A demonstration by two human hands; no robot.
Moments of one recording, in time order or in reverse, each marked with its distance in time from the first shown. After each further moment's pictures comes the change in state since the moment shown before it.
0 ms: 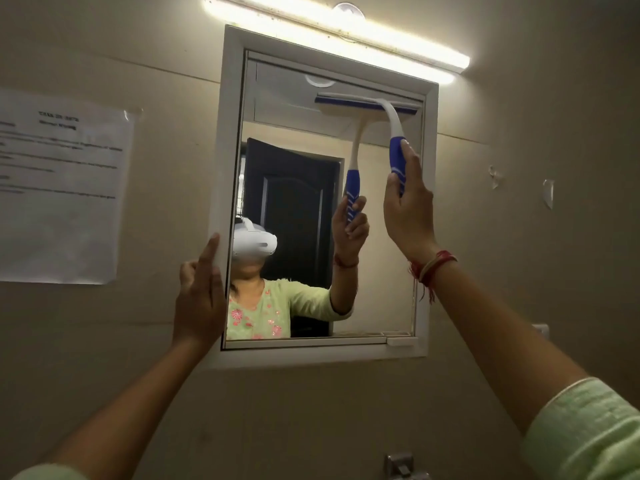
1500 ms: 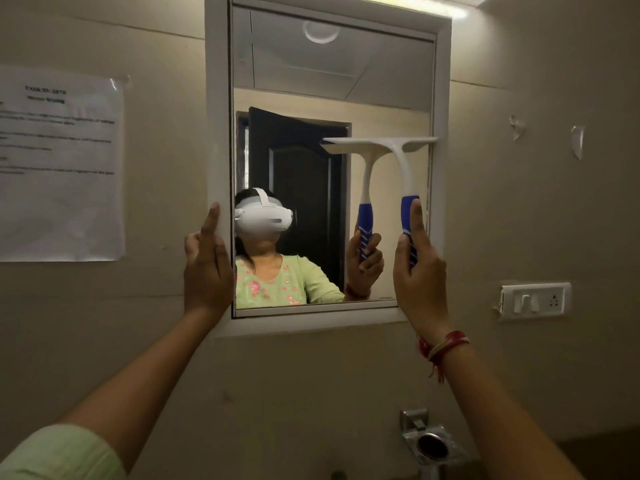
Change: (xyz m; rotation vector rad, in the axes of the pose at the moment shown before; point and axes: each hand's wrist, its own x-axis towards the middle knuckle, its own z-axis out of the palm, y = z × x) left_hand -0.001 -0.003 0.005 0.023 0.008 -0.015; right_hand -0.141 0.029 -0.016 0.026 -0.023 0.068
